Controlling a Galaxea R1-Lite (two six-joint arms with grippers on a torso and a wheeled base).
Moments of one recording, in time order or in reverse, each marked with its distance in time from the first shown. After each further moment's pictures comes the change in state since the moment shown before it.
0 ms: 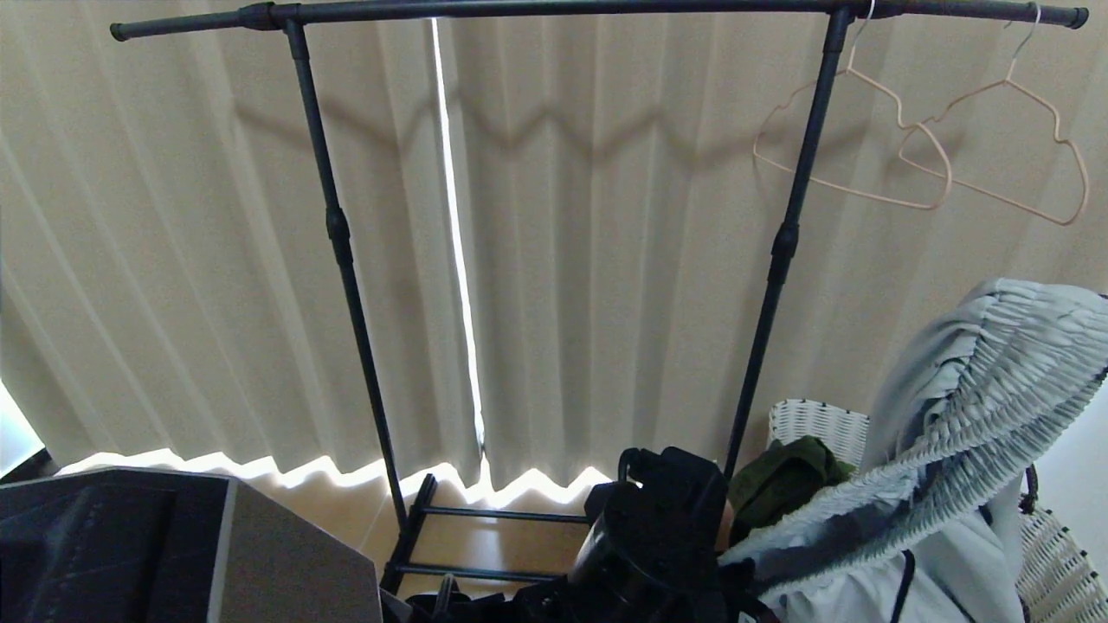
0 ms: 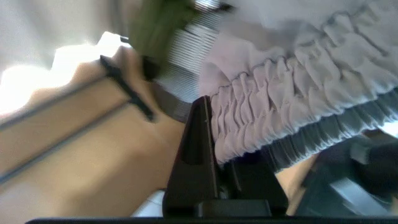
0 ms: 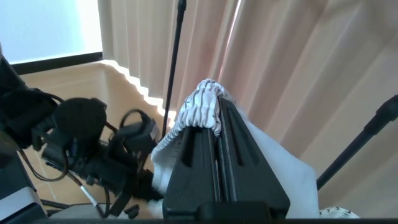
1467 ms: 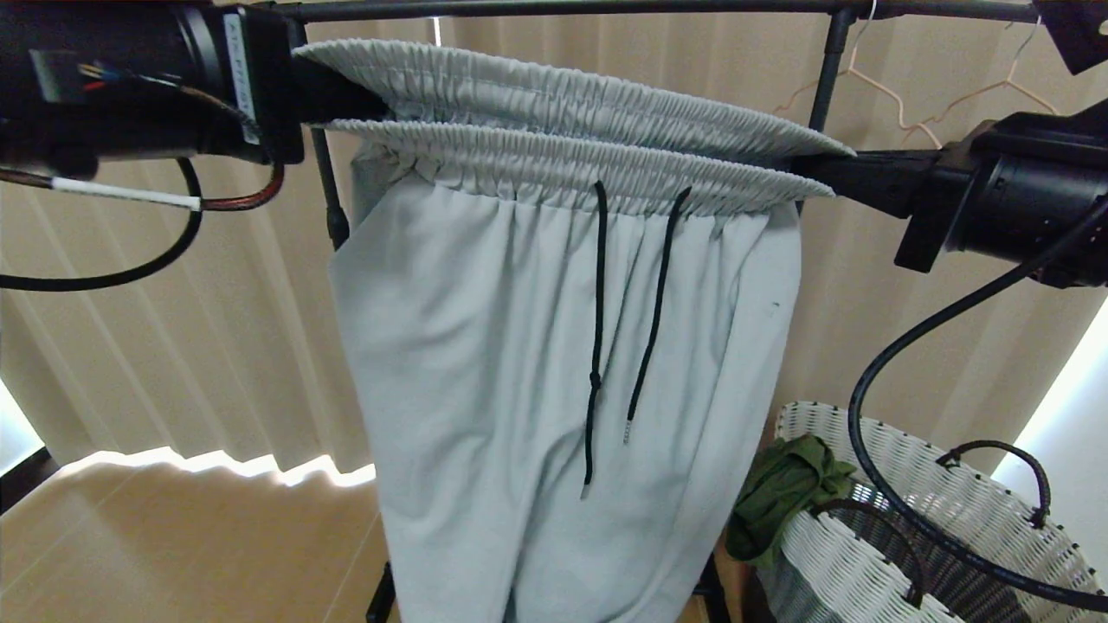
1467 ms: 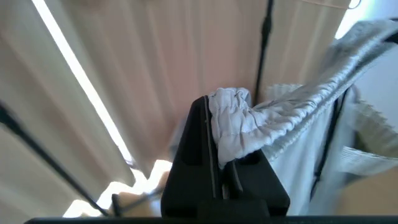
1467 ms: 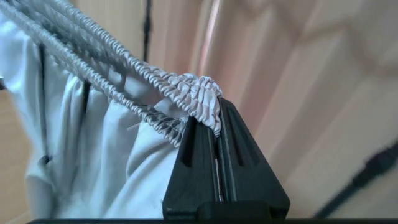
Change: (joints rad) left arm 0.555 -0.649 -0.636 1.015 -0.130 0.414; right arm -0.082 0.469 -0.328 -0.163 -0.021 -0.007
